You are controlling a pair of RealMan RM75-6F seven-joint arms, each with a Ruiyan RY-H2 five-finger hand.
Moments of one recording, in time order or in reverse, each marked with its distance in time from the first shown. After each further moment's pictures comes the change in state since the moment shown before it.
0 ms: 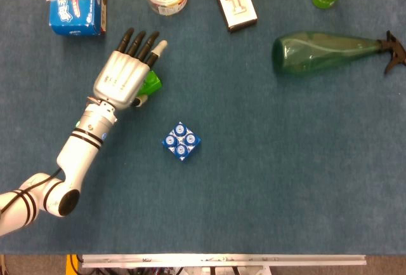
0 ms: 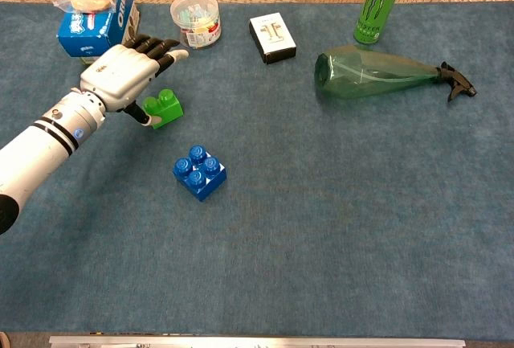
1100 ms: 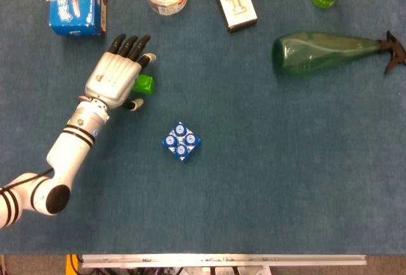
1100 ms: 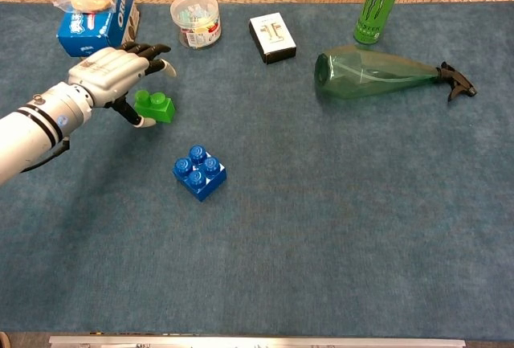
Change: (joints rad) left arm -0.015 0.146 -0.039 -0.219 -0.170 -0.148 0.006; right arm 0.001 0.001 0.001 0.000 0.001 -0.004 -0.001
